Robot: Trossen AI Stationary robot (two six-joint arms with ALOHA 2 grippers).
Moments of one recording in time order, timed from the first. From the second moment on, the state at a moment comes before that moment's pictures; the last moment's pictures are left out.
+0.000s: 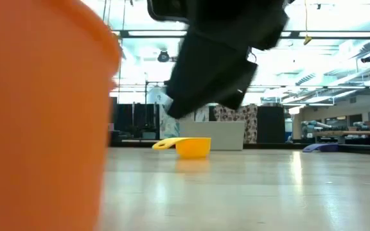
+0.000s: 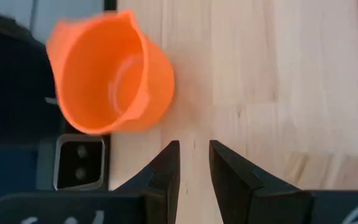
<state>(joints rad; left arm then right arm) -0.04 0.01 0.13 0.01 -0.34 -0.15 0.44 2.10 1.47 -0.26 -0.15 0.61</state>
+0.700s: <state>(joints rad) -0.04 0.02 0.13 0.01 -0.34 -0.15 0.44 2.11 1.55 -0.26 -0.22 0.54</state>
